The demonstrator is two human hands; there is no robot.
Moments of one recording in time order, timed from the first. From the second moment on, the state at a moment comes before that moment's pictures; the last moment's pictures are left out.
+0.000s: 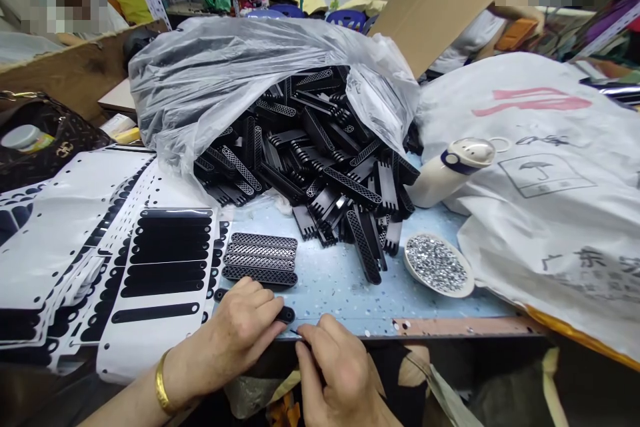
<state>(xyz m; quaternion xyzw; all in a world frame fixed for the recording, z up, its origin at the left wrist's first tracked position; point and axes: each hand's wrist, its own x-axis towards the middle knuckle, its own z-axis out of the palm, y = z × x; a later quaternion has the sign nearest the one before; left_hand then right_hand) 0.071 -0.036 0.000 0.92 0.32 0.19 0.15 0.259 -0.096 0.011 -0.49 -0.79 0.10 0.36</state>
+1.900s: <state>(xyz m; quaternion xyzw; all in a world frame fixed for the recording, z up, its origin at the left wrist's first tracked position) 0.071 -0.037 -0.012 0.90 0.33 0.25 0.16 0.247 -0.091 -0.016 -0.48 -0.78 0.01 0.40</state>
